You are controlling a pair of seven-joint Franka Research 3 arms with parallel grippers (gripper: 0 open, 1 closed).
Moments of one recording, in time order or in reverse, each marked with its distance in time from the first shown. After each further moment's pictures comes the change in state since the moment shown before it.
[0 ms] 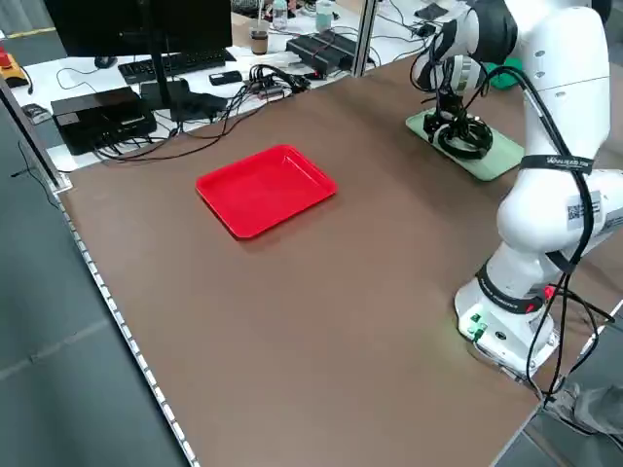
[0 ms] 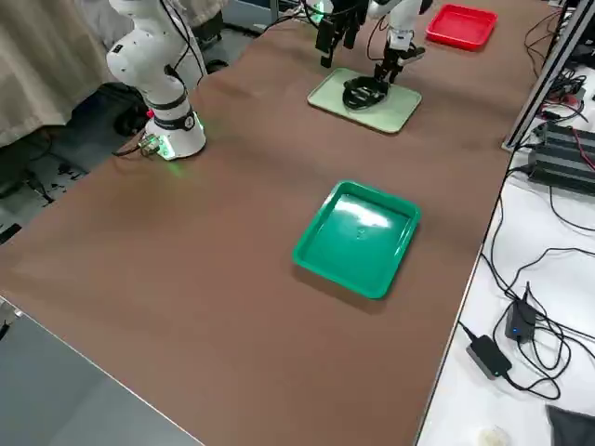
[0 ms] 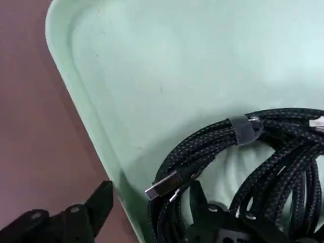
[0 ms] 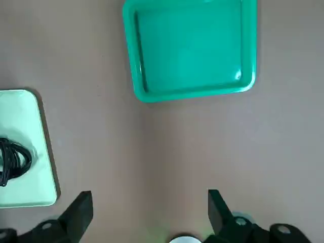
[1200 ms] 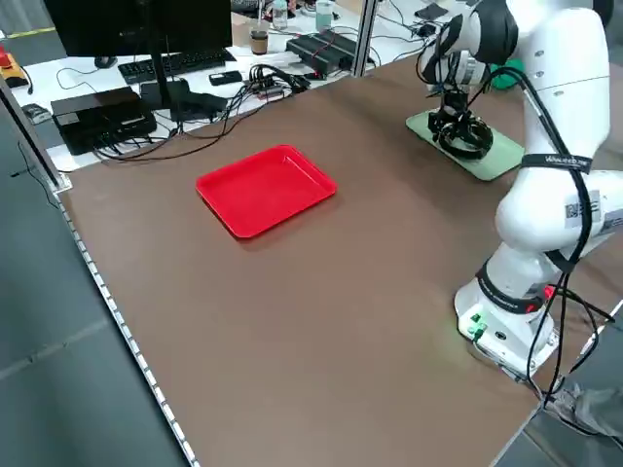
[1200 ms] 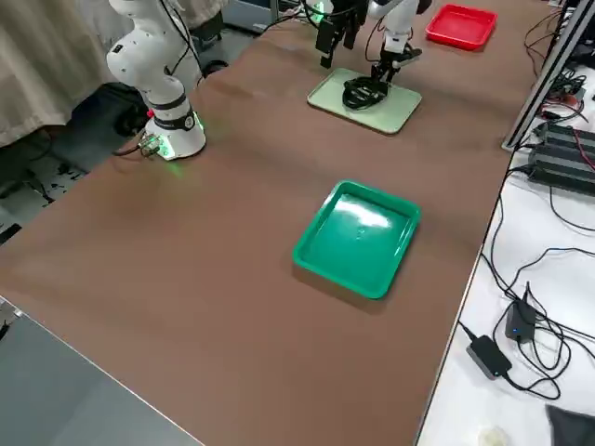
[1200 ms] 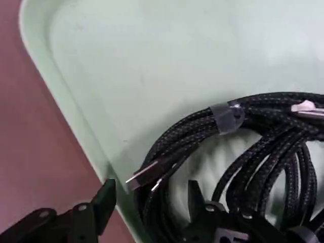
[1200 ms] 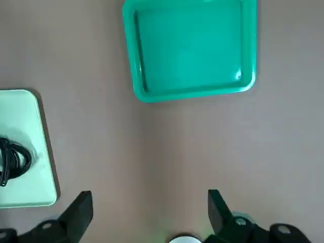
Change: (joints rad) left arm -0.042 0.024 -0.002 0.065 0.031 -0.099 -0.001; right arm 0.000 0.001 0.000 0.000 0.000 0.000 0.000
